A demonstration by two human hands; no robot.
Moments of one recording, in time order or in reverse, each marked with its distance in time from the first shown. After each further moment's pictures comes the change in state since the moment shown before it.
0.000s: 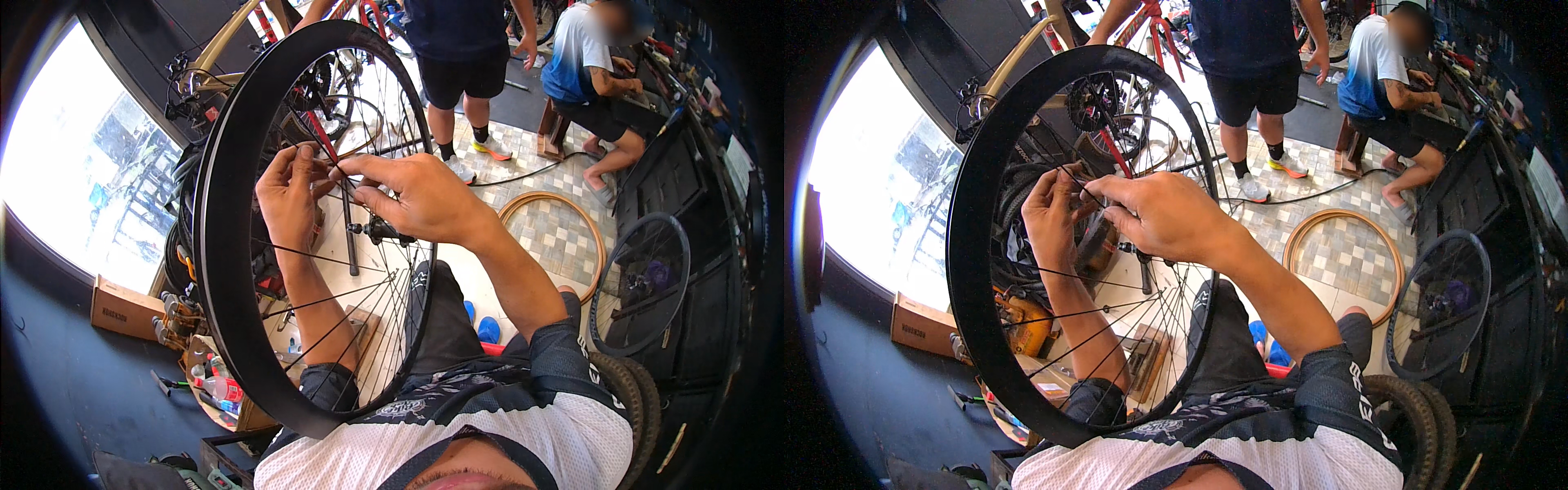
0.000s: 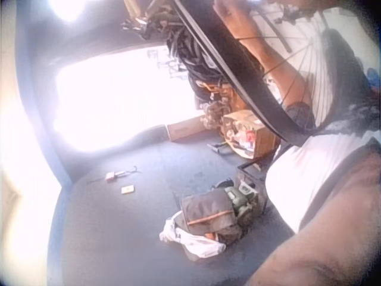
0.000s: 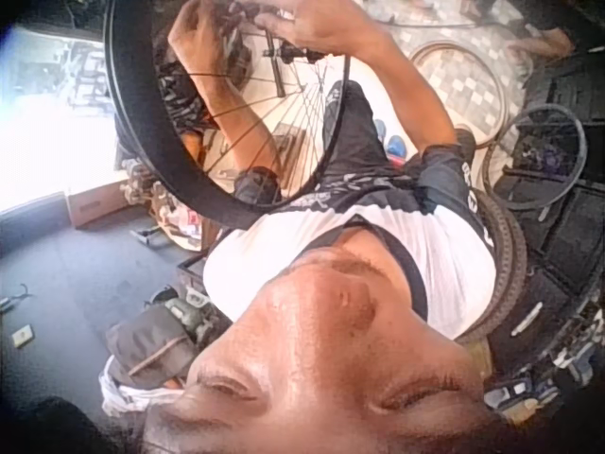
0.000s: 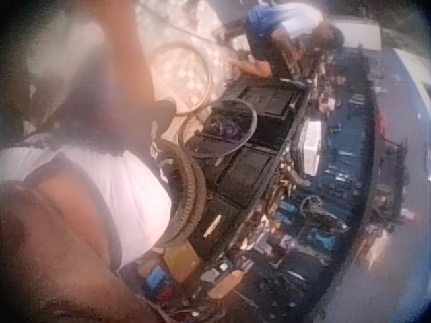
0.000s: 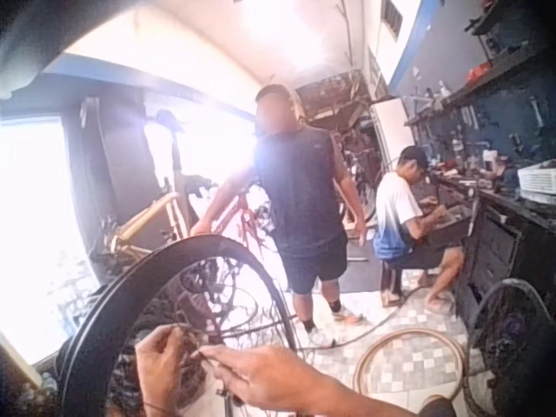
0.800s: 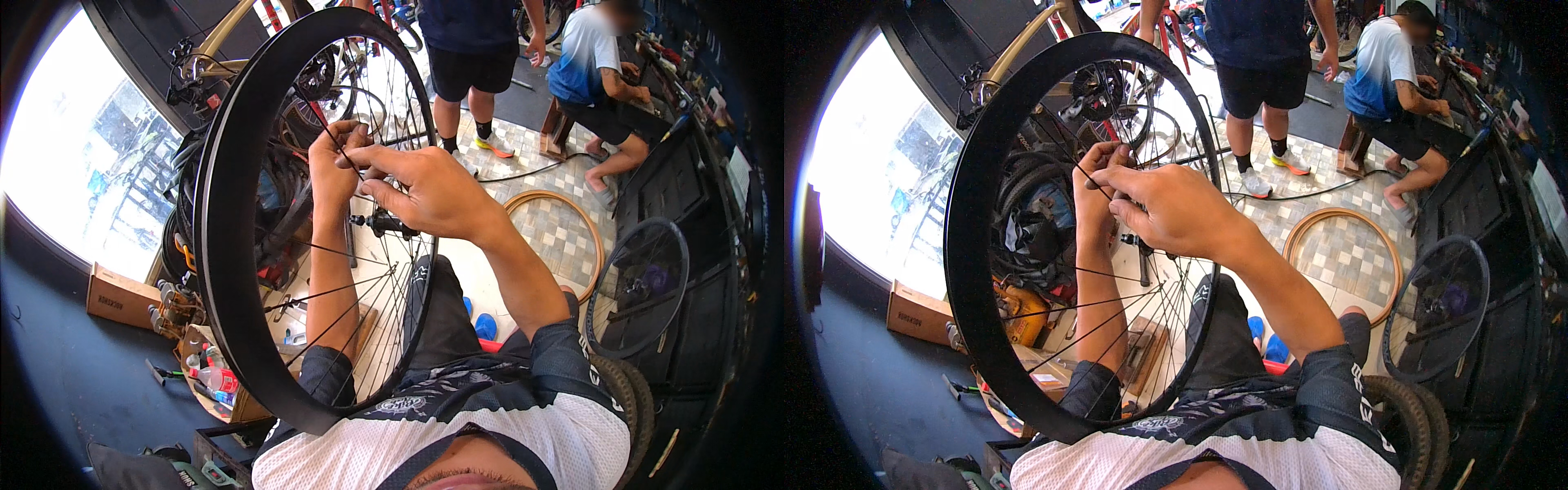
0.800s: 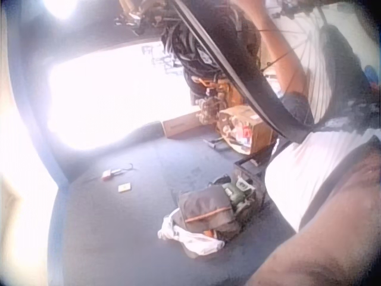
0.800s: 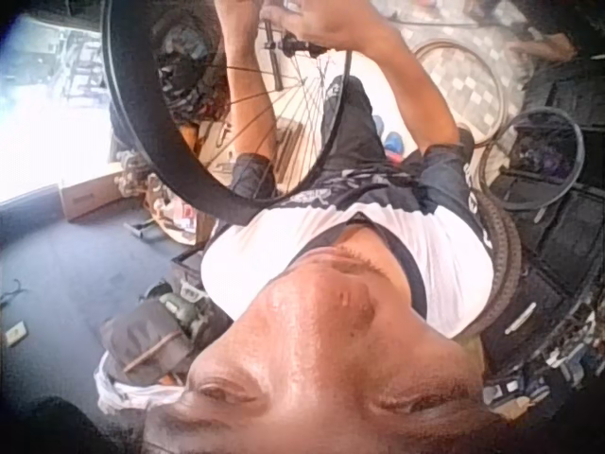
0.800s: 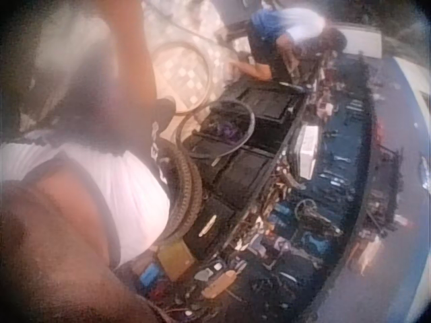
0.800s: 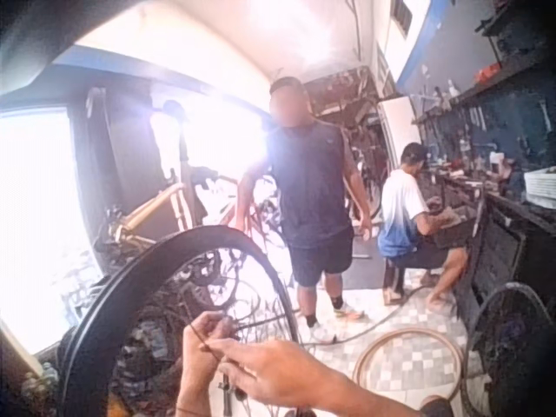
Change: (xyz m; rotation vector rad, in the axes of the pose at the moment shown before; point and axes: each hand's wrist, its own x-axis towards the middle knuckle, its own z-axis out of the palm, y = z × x) left_hand 0.025 -0.057 0.038 0.010 -0.158 0.034; right_hand -0.002 0.005 0.003 0.047 -0.006 -0.004
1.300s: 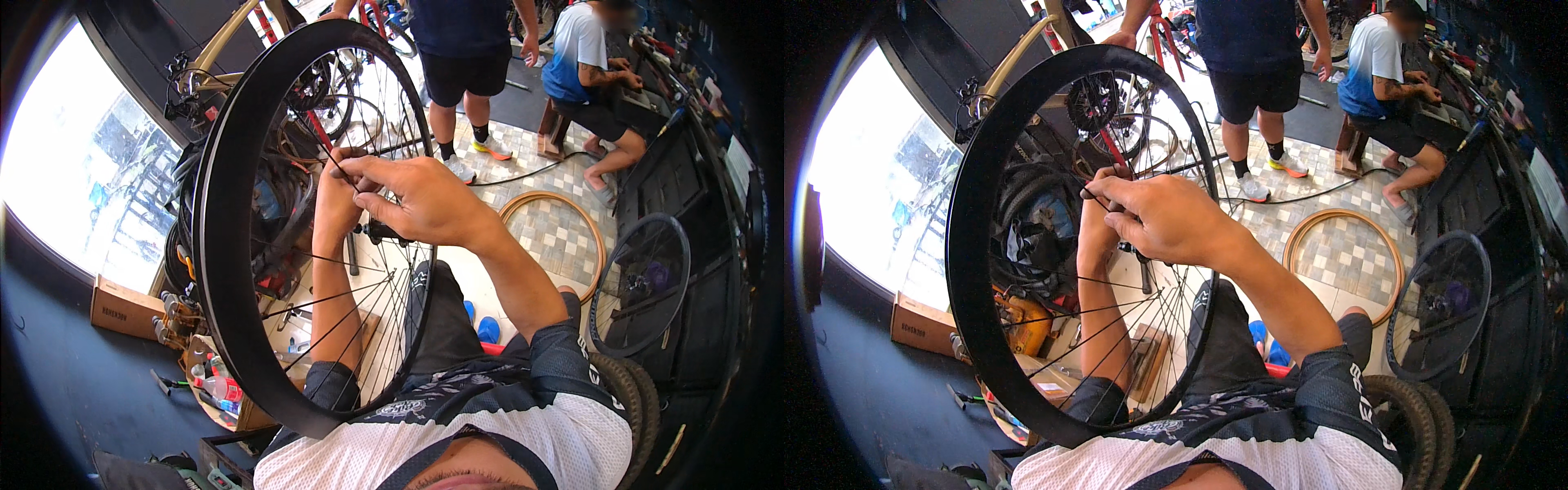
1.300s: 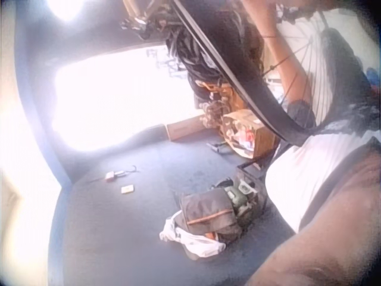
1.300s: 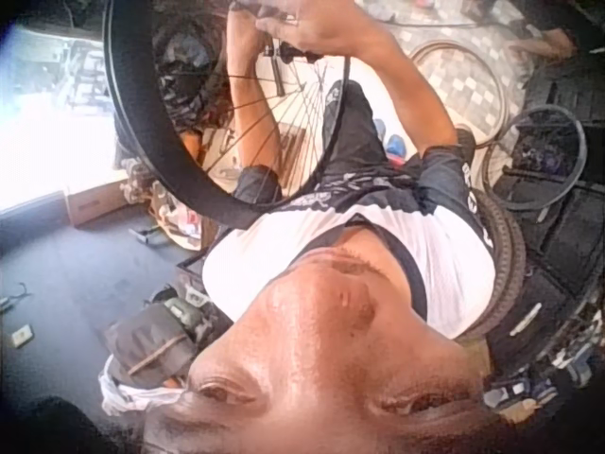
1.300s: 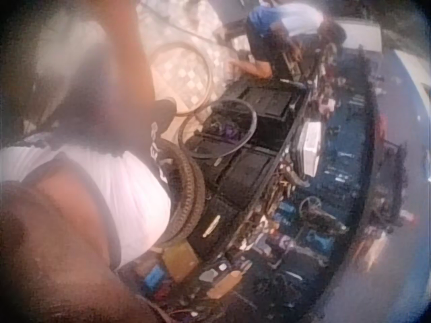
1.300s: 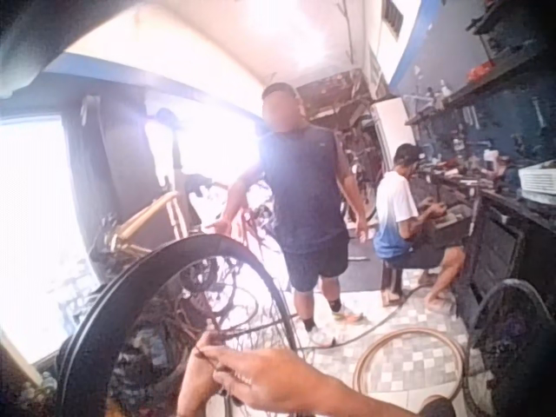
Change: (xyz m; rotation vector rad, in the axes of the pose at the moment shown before) left_hand -0.025 -0.006 -0.011 0.187 -0.148 -0.065; right_hand -0.001 0.000 -0.003 0.031 -0.033 0.014
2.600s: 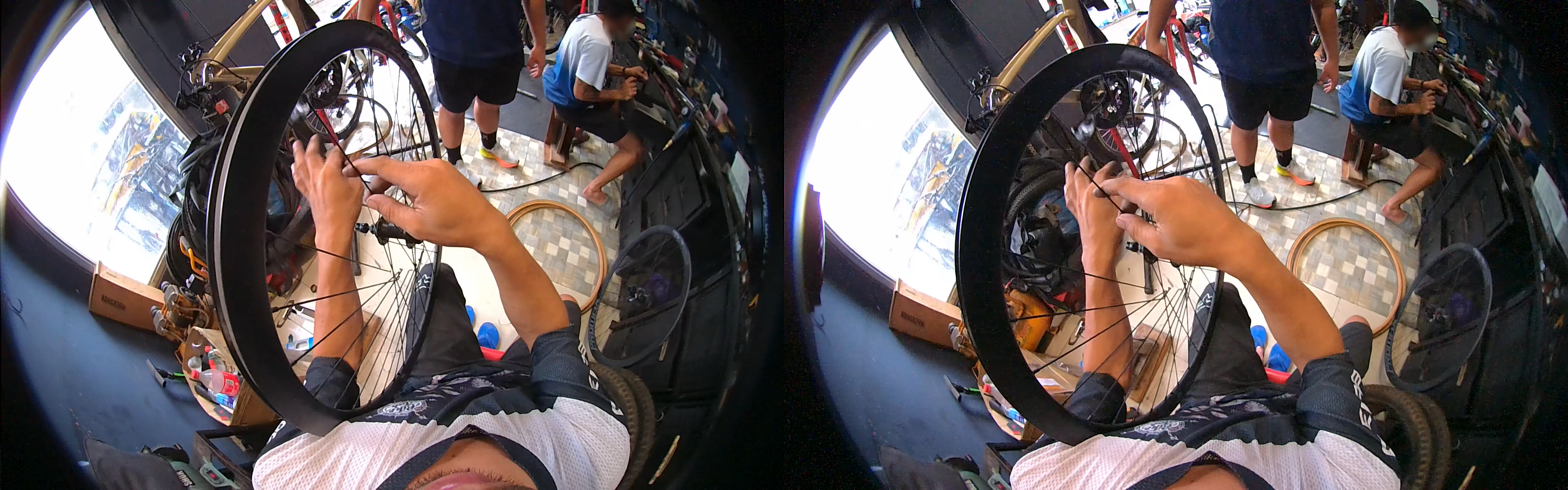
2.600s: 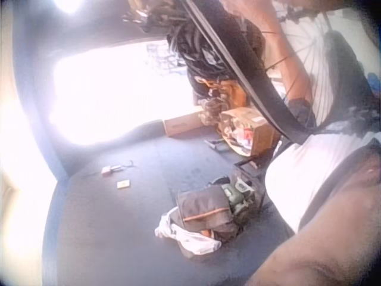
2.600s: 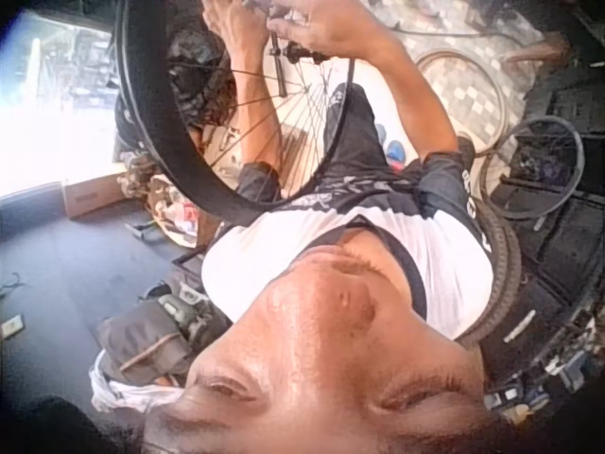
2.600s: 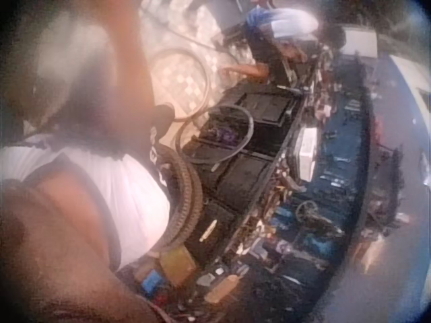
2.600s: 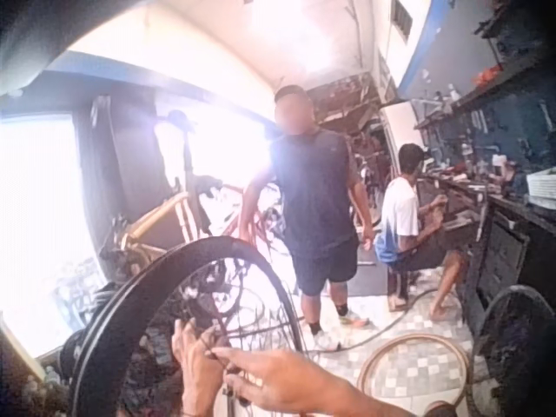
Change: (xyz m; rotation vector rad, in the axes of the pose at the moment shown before) left_hand 0.002 -0.010 -0.009 0.962 0.403 0.278; right_hand 0.000 -0.004 0.002 -0.037 0.028 -0.038
